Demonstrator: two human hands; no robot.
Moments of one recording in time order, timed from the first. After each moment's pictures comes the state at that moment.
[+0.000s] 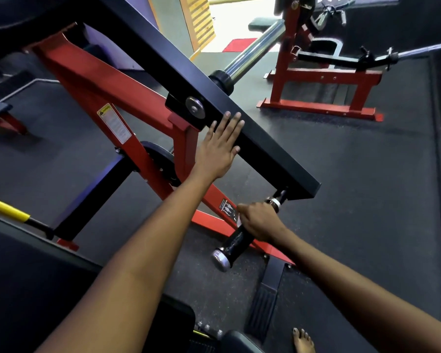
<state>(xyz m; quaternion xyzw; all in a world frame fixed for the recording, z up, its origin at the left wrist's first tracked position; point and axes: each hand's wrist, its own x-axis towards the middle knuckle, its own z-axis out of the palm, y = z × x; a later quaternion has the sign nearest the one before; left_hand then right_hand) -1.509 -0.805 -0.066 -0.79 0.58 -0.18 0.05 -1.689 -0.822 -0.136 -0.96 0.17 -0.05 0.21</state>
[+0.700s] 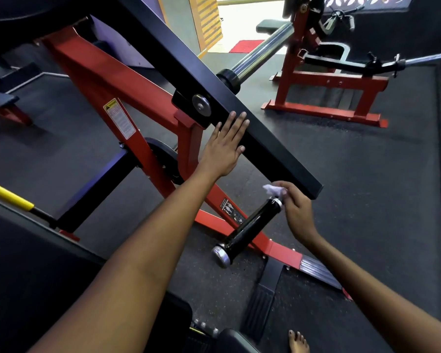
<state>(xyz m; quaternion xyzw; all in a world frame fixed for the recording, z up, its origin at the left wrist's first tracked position) -1.514 -0.804 -0.064 -0.81 0.57 -0.13 0.02 -1.736 -0.847 -0.134 -0.71 0.29 -0.31 0.57</state>
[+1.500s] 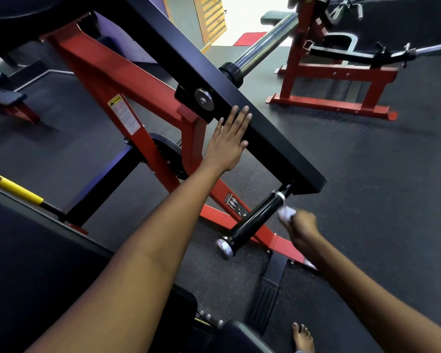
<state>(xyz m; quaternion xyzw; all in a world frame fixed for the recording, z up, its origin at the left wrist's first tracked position) -1.517 -0.806 -0.066 -0.82 0.57 -0.11 0.01 -1.737 -0.831 -0.165 -0.40 0.51 -0.19 0.74</state>
